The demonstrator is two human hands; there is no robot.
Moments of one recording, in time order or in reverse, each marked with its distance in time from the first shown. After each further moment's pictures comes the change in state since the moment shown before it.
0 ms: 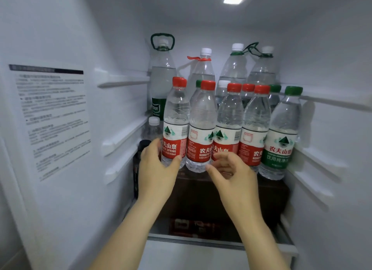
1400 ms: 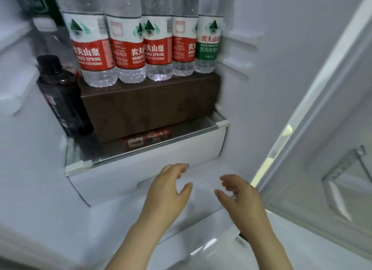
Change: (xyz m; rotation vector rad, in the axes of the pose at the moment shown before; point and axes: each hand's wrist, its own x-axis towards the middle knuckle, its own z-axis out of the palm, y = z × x) left_hand -0.187 -0.082 0.003 0.080 -0.910 0.080; right_hand -0.246 0.068 -0.041 -0.423 0.084 0.696
